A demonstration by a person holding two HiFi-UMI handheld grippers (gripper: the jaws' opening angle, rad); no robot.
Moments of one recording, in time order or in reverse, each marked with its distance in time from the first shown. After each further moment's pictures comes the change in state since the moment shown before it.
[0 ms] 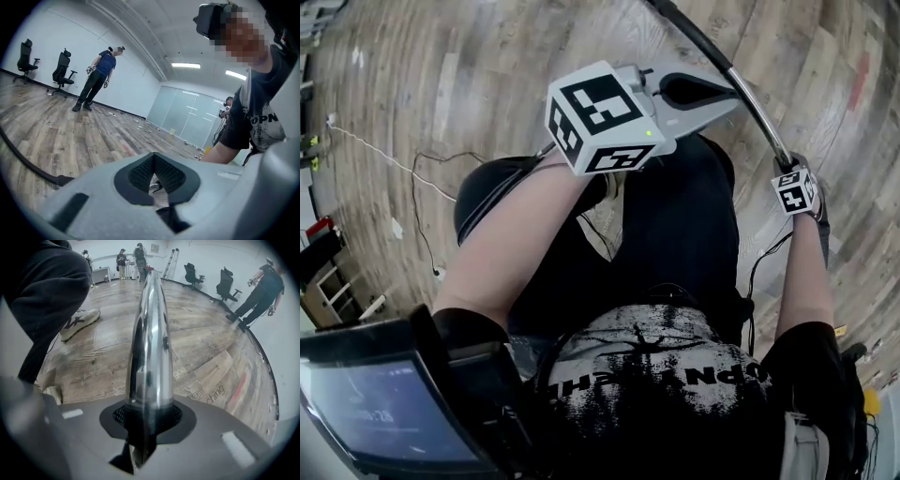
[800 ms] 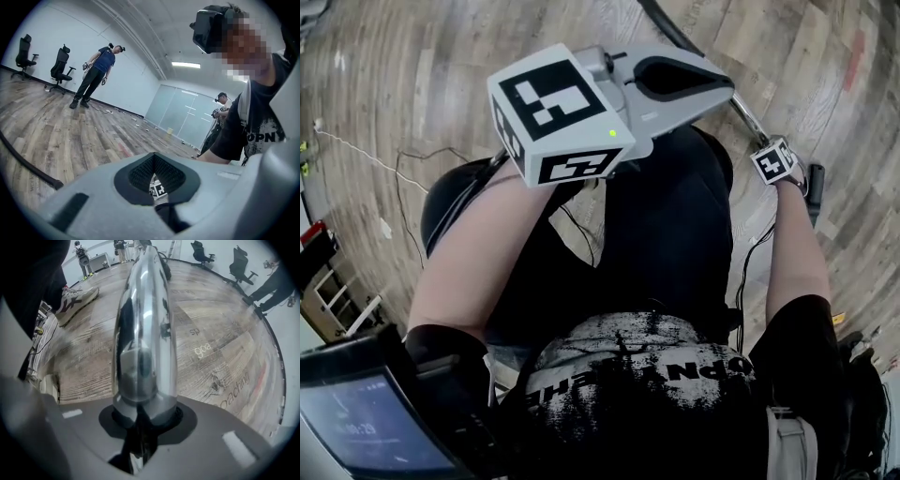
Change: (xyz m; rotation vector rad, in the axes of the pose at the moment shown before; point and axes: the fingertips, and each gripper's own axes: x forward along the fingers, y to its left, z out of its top) left arm 0.012 -0.021 0.004 -0.021 0.017 -0.023; right arm 0.065 0.026 -0.034 -0.013 0.194 0.120
